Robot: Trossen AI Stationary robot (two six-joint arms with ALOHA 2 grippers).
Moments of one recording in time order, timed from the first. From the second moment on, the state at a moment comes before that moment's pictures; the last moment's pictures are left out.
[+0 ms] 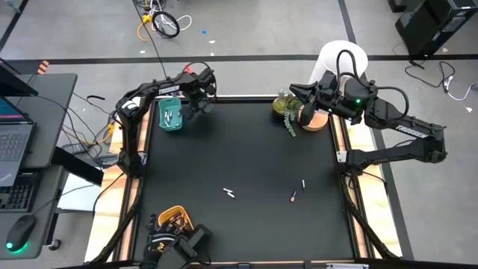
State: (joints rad) left arm 0.83 2.00 1.47 -0.84 -0.11 1.53; right arm -0.27 0.96 1.19 -0.34 0.27 0.13
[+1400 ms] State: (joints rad) left arm 0.84 2.06 1.52 -0.71 -0.27 1.51; right arm -0.27 0.96 1.19 -0.30 0.26 0.14
